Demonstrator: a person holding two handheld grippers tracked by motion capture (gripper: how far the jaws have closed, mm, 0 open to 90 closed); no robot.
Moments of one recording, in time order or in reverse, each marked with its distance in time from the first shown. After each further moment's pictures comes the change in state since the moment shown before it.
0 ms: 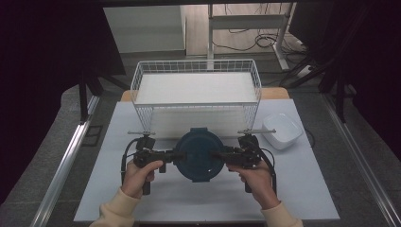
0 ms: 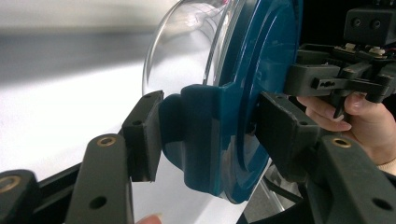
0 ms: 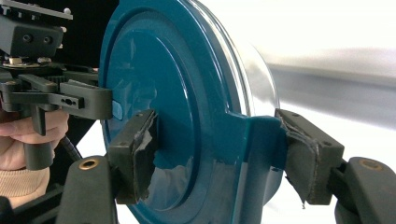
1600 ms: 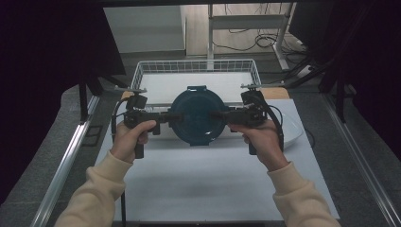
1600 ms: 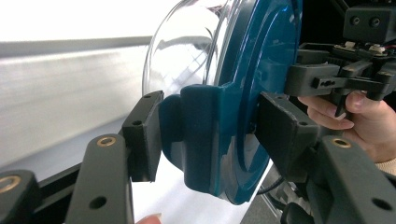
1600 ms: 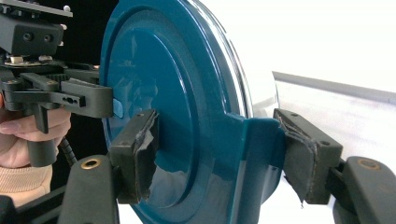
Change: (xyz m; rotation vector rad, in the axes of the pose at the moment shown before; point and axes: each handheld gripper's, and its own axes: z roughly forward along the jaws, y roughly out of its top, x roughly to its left) left arm -0.044 0.097 -0.044 -0.079 -0.005 0.089; right arm 0.038 0.111 -0.035 -0.042 -0.007 -0.083
